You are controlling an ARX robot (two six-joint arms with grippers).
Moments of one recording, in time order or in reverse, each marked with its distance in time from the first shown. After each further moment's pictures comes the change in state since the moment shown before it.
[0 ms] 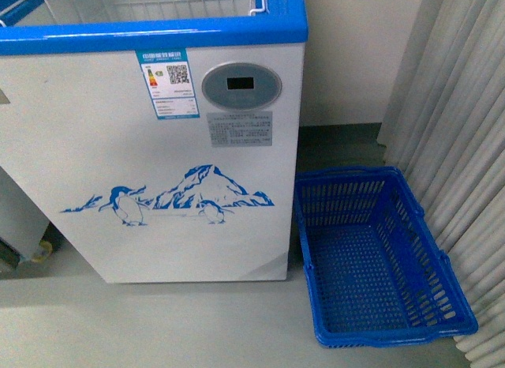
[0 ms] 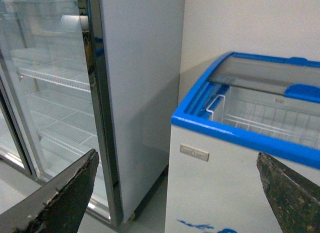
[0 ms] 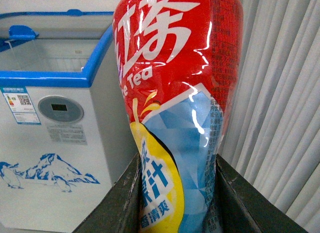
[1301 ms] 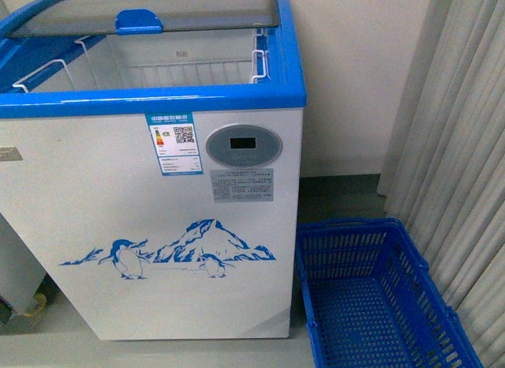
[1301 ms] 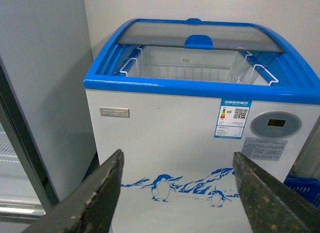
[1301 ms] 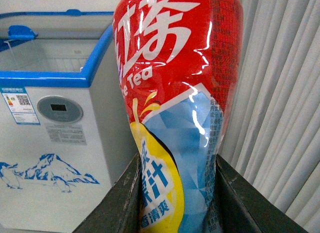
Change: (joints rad) left arm 0.097 -0.447 -0.106 -0.403 0.508 -0.007; right arm 0.000 0.000 0.000 0.000 0.000 0.000
